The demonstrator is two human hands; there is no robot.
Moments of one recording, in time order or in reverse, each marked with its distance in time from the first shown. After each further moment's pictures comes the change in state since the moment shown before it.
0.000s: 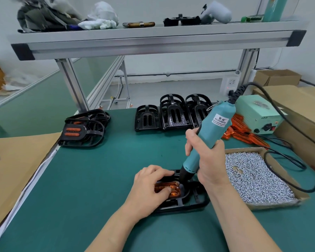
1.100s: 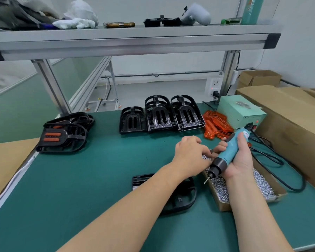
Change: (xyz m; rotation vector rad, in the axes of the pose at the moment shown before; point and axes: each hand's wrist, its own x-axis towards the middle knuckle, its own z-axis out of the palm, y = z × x) left_hand 0.124 0.109 0.065 0.187 -0.159 0.144; right_hand 0.046 0.007 -0.128 0.607 0.478 0.585
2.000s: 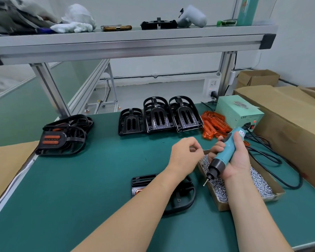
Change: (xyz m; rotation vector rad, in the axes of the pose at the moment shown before) left_hand -0.005 -0.007 0.009 -0.554 0.248 -0.152; right_hand 0.002 0.001 -0.004 -0.011 -0.077 0.024
